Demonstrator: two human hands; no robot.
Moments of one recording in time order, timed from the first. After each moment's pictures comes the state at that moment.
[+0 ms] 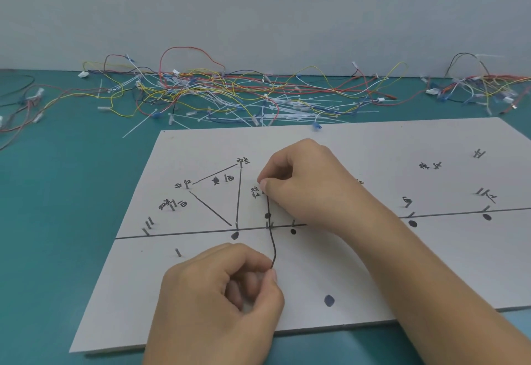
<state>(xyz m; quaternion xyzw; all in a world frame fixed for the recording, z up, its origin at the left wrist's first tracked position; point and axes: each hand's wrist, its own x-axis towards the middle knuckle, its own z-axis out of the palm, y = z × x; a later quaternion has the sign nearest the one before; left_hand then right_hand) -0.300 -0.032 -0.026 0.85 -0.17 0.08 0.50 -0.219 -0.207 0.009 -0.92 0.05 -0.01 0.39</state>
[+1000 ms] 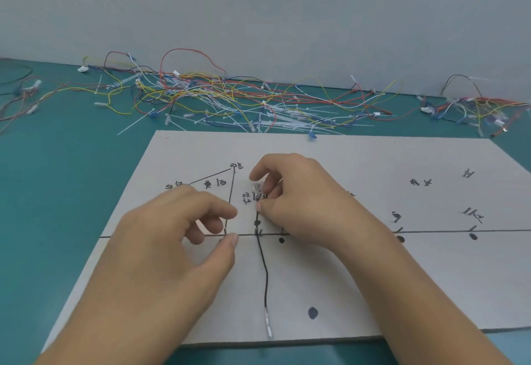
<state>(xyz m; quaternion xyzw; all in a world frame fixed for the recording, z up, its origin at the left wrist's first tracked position) -0.263 -0.012 0.004 0.90 -0.20 0.12 0.37 -0.219 -0.213 0.003 -0.93 0.00 0.02 0.36</state>
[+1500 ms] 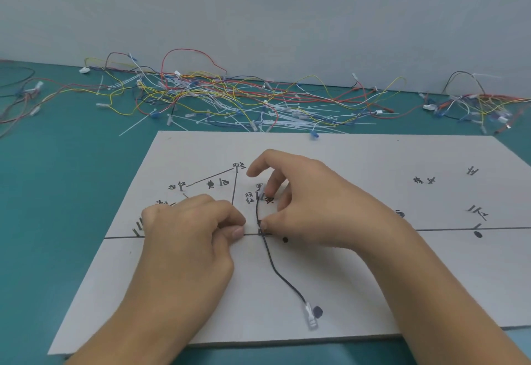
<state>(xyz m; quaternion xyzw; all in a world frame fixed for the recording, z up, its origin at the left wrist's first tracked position) -0.248 -0.029 -0.019 0.91 -0.17 0.12 0.36 -0.229 -0.219 0.016 -0.93 -0.03 0.07 0.36</state>
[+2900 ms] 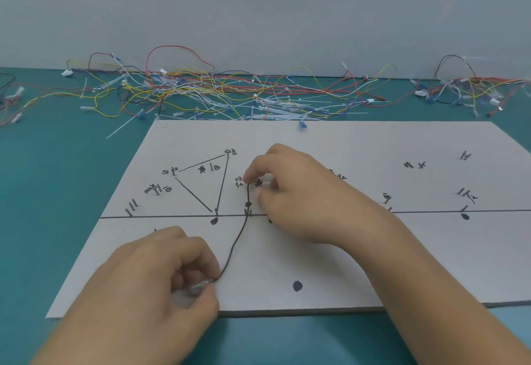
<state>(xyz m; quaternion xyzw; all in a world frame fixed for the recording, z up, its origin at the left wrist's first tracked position) -0.269 0.005 -0.003 0.94 -0.20 0.02 0.27 -0.229 -0.212 0.017 -0.95 -0.04 0.05 0.30</state>
